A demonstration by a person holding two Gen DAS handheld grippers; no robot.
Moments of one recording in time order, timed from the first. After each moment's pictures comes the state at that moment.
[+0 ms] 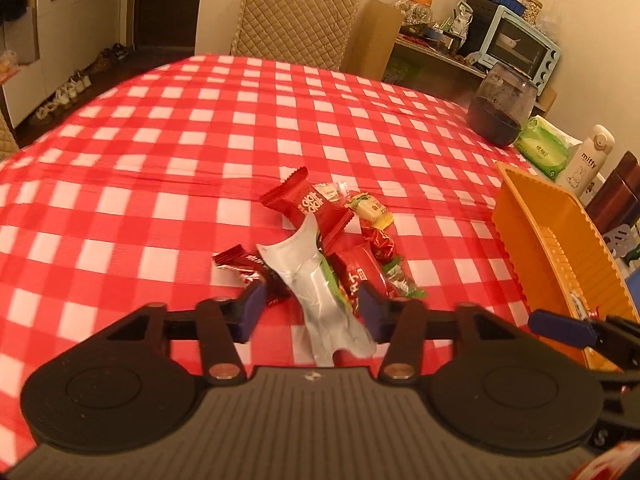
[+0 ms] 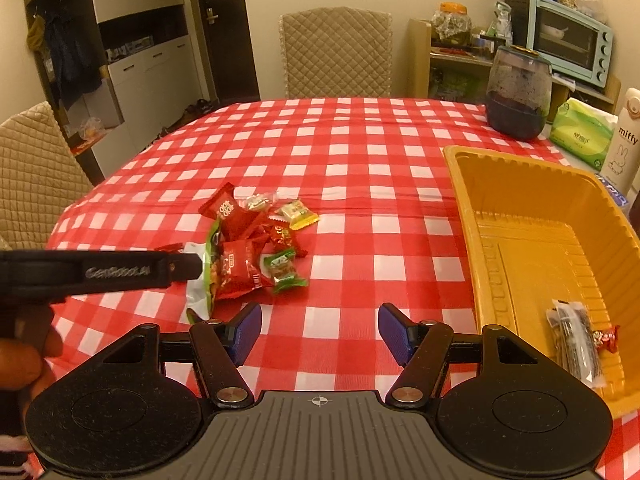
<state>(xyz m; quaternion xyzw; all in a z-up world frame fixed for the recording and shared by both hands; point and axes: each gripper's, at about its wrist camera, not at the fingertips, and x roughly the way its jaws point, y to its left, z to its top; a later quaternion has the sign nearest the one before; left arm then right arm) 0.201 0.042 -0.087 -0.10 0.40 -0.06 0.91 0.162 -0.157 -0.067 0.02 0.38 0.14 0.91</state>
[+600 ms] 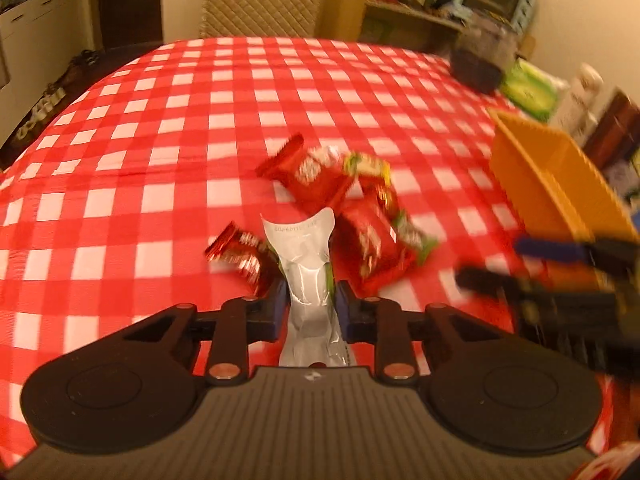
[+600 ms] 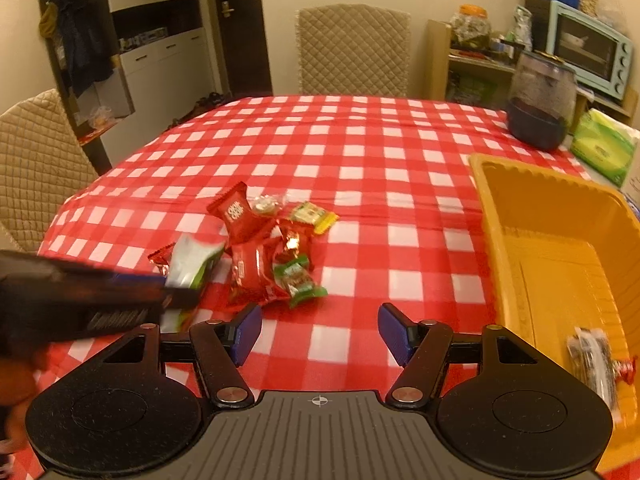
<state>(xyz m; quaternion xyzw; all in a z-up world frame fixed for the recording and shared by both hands) 0.195 0.041 -0.093 -0.02 0.44 -0.10 0.89 0.185 -0.143 -0.075 0.00 0.38 0.16 0.91</state>
